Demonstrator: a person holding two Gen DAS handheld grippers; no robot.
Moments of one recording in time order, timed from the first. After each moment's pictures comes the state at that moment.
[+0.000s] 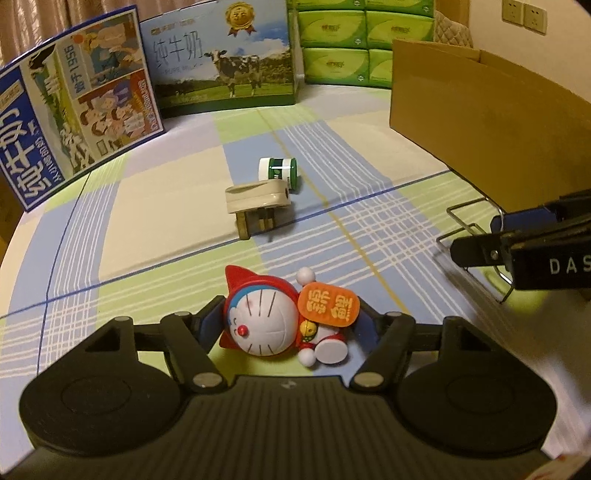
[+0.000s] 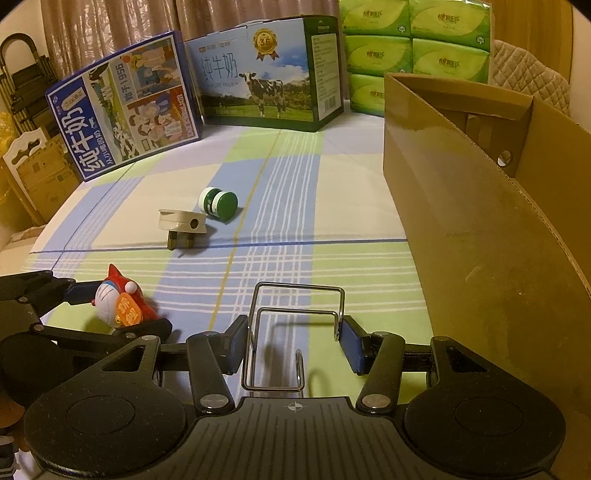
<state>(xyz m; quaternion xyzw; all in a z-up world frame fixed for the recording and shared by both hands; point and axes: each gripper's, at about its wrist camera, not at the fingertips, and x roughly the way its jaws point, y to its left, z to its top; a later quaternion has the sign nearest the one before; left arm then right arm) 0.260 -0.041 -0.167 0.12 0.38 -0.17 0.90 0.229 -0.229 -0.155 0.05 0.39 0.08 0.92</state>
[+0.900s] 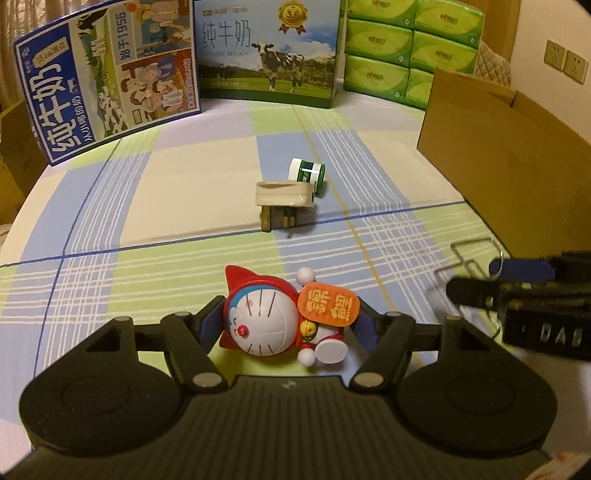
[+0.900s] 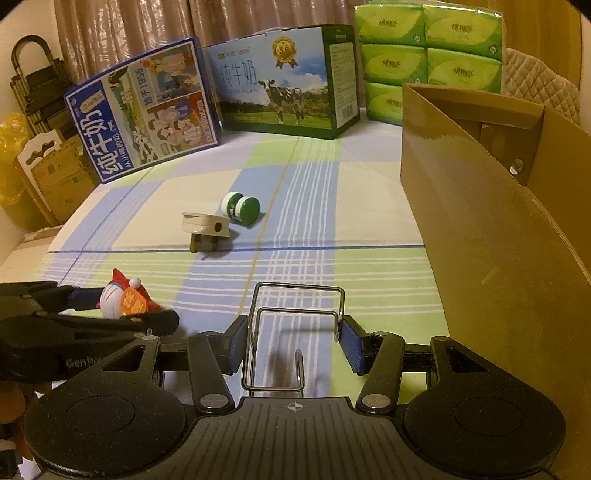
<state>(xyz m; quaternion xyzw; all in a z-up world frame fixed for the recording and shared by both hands) 0.252 -0.028 -0.148 0.04 0.40 -0.12 0.91 0.220 -0.220 -0.151 0.05 0.37 0.10 0.92</state>
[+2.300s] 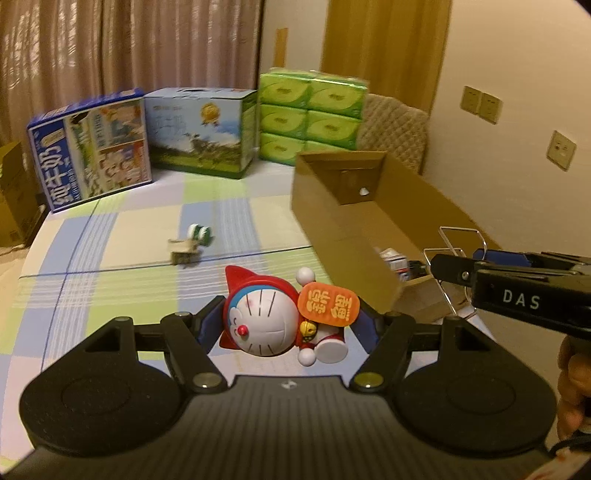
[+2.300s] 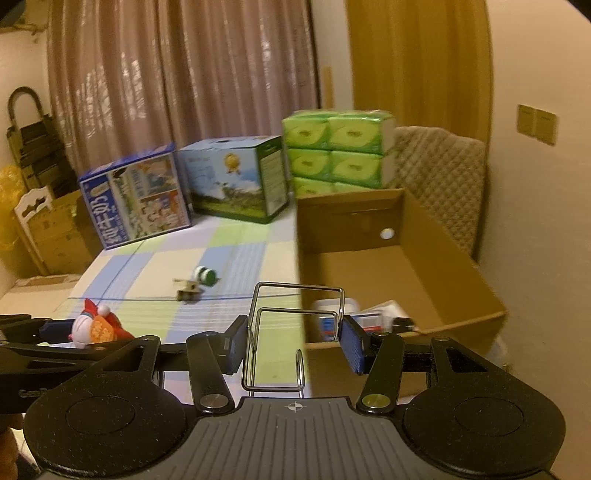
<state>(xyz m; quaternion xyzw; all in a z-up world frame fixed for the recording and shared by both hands) 0.081 -0.120 -0.002 0.02 0.34 -0.17 0.93 0.050 -0.318 -0.012 0.06 0.29 0.03 0.96</state>
